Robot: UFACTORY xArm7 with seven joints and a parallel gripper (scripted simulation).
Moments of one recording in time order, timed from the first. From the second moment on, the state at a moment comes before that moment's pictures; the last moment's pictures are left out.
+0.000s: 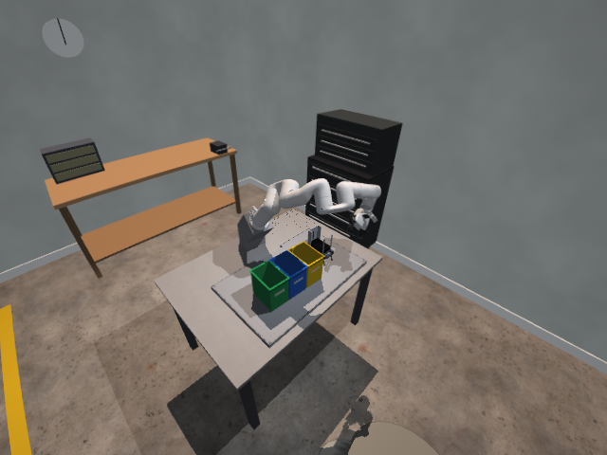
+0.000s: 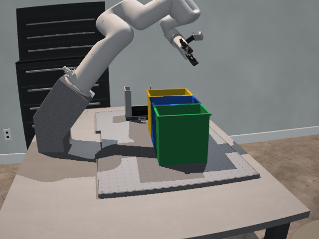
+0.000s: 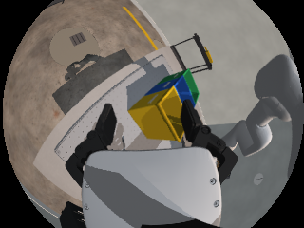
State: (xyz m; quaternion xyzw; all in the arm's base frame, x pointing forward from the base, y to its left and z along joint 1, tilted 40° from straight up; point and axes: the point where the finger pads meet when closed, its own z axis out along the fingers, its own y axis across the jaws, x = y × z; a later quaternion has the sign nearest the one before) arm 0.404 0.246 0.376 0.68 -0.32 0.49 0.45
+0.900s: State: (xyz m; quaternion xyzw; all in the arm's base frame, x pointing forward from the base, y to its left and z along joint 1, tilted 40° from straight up) arm 0.385 0.256 0.361 0.74 -0.28 0.46 0.41
